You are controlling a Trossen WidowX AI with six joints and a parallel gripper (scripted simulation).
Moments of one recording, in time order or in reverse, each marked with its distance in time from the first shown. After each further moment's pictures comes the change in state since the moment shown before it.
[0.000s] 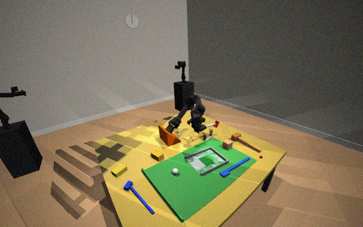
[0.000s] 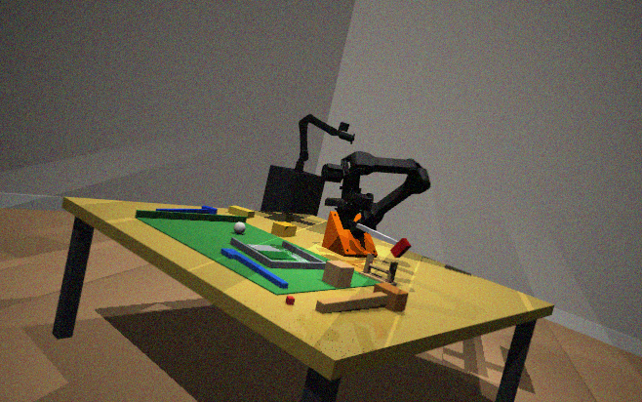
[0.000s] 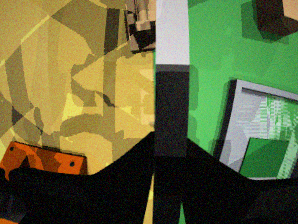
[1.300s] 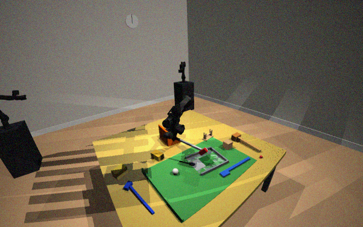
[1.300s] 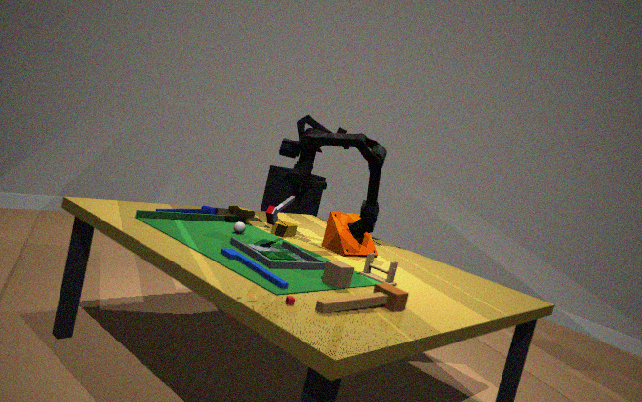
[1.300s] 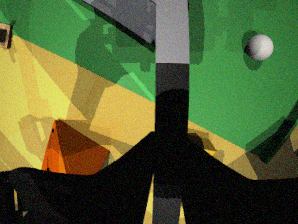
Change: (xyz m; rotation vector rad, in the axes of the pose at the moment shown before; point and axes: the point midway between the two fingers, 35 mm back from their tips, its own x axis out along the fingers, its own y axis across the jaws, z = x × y) arm -0.081 -0.026 -0.232 1.057 0.179 -0.122
